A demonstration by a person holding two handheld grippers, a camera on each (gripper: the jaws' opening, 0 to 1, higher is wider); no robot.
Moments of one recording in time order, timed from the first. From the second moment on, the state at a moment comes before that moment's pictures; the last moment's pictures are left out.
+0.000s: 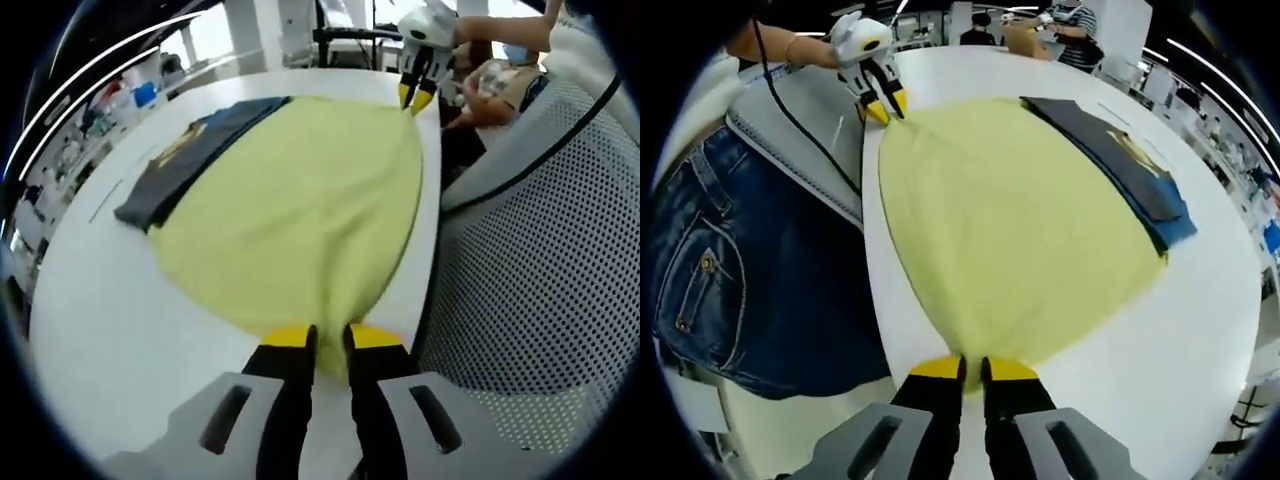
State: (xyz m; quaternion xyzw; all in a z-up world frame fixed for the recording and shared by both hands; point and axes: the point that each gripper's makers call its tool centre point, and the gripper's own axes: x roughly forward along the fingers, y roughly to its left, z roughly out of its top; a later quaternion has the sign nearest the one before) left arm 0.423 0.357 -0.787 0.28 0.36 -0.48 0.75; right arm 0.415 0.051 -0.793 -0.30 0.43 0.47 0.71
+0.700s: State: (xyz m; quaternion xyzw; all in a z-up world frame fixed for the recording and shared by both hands) left arm 0.414 0.358 -0.777 0.26 0.37 -0.48 0.75; right arm 0.412 0.053 -0.784 -0.24 0.43 0.47 0.73
